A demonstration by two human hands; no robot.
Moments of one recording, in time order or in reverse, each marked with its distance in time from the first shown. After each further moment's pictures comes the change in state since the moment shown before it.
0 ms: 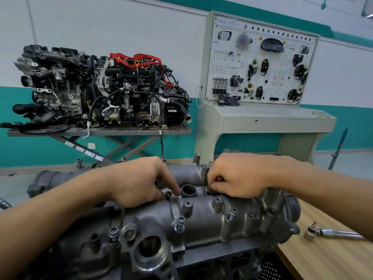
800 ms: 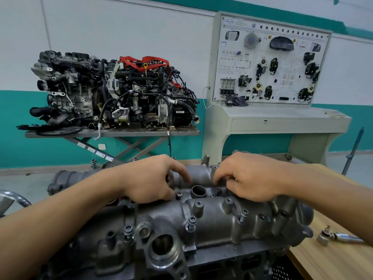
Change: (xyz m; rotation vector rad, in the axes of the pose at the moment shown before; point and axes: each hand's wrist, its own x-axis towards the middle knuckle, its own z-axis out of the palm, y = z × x) left_hand 0.002 -0.001 -0.002 -0.112 0.012 -0.023; right_hand -0.003 0.000 0.003 -0.008 0.049 0.055
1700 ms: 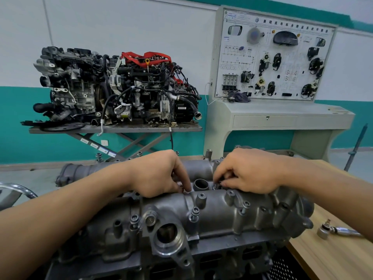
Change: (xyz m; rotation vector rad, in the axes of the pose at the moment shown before) left_hand 0.001 0.001 0.007 0.097 0.040 0.056; right_hand 0.007 0.008 0.005 0.018 0.009 -0.089
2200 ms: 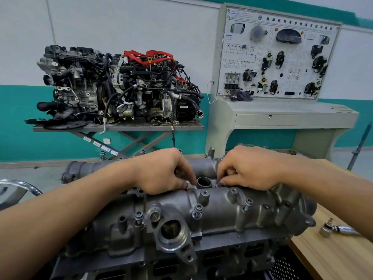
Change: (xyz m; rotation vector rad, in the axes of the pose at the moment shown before) left_hand -0.001 0.001 -0.002 -0.017 -0.011 0.016; right_hand 0.004 0.000 0.002 -0.033 0.013 0.024
